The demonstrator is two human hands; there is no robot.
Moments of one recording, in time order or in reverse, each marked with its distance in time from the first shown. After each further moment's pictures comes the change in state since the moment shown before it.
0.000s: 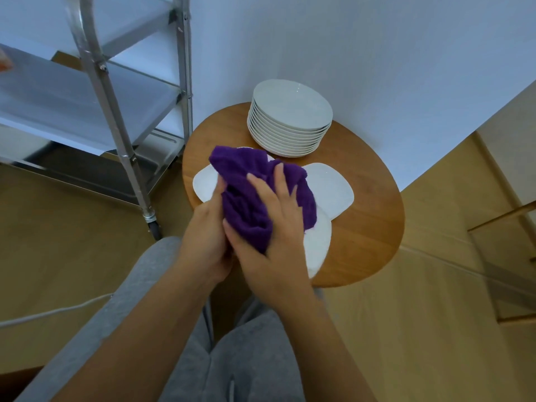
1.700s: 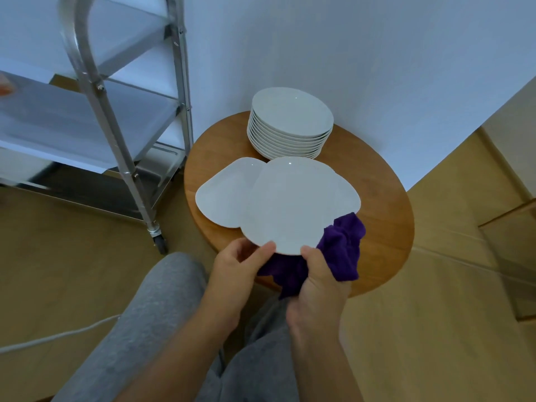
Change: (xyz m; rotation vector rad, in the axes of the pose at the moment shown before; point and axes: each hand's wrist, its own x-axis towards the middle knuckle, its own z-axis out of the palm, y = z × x) left_hand -0.008 -0.037 -0.006 0.416 0.077 -0.142; right_hand -0.016 0.036 -0.010 1.131 0.438 0.965
